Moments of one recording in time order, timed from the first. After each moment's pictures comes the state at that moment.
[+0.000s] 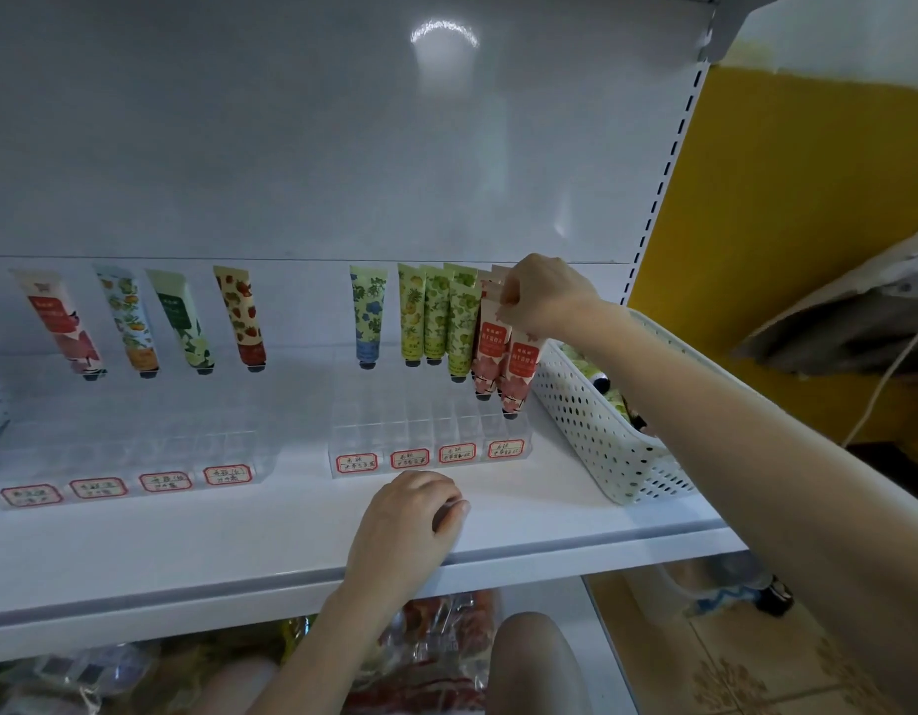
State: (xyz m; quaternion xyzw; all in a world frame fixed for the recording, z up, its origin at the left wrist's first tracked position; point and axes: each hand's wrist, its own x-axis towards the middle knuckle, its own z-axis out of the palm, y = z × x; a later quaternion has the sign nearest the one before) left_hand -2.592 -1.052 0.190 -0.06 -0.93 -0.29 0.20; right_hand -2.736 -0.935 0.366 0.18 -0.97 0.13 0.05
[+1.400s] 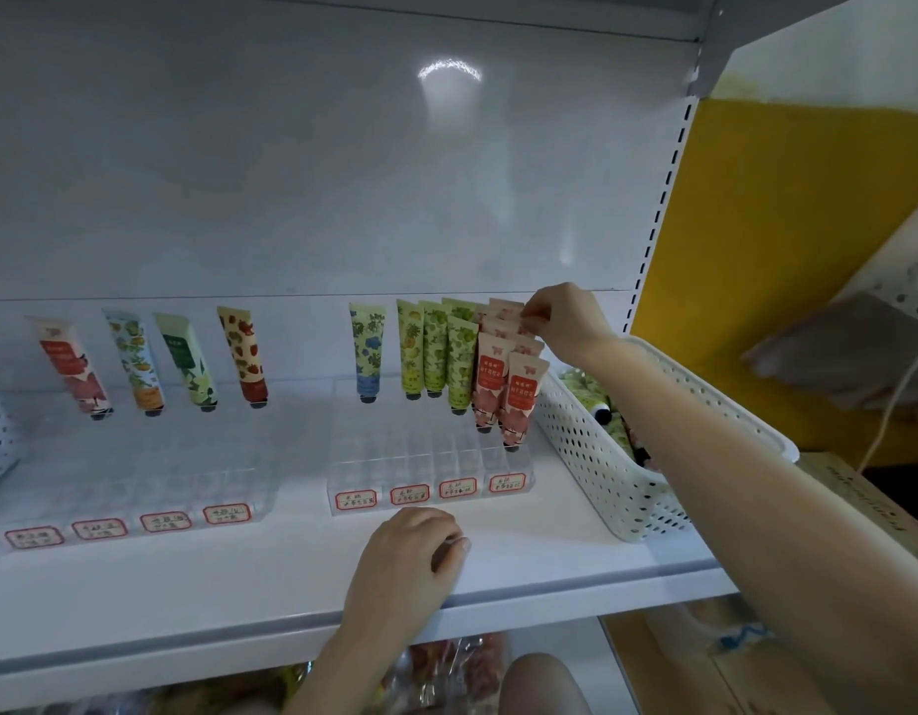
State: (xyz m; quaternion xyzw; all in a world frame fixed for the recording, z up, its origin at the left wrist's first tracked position) left_hand -2.595 -1.052 0.188 -0.07 -0.94 -0.27 0.20; right_hand -2.772 -0.907 0.350 0.18 -0.94 0.28 0.12
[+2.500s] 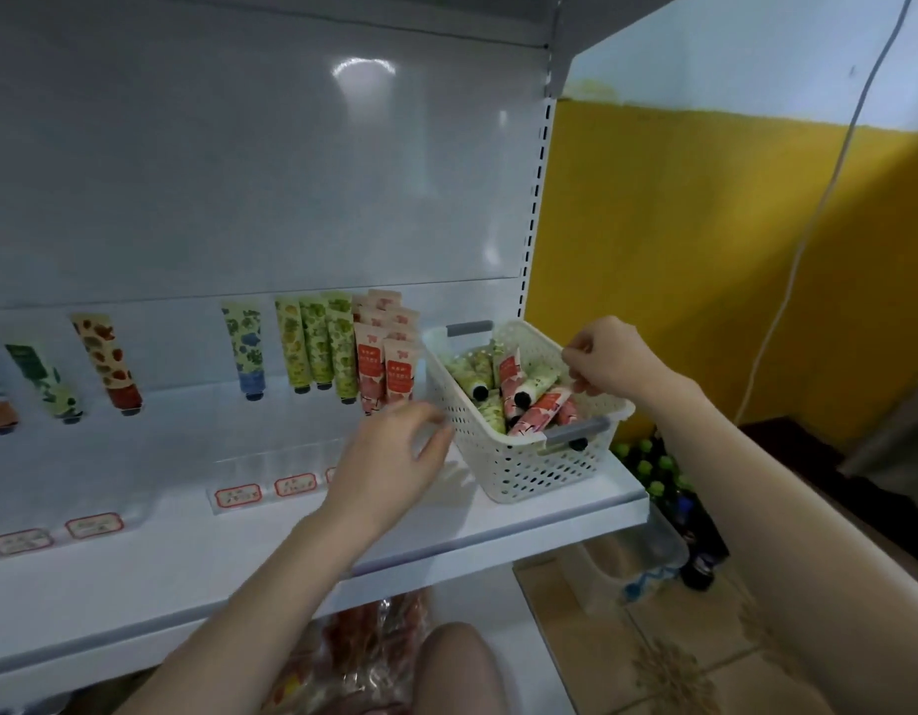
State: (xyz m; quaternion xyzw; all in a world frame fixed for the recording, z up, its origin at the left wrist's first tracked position) left_hand -2.617 -0.970 0.283 -0.12 -0.91 -0.32 0.22; right_hand -2.706 -0.756 0.349 0.04 -0.95 0.29 0.05
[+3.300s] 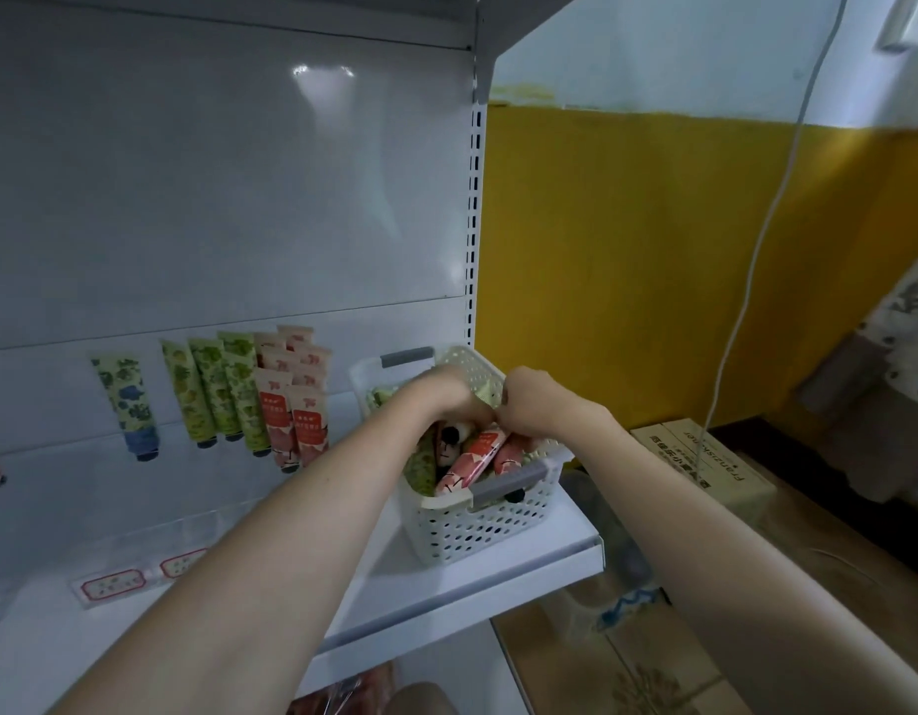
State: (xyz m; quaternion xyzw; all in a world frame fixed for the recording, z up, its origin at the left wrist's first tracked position) left_hand -2.790 -0.858 0.310 -0.07 -0.97 -0.19 -0.14; right_hand -2.748 -0.749 0.327 0.05 -0.98 0.19 -0.08
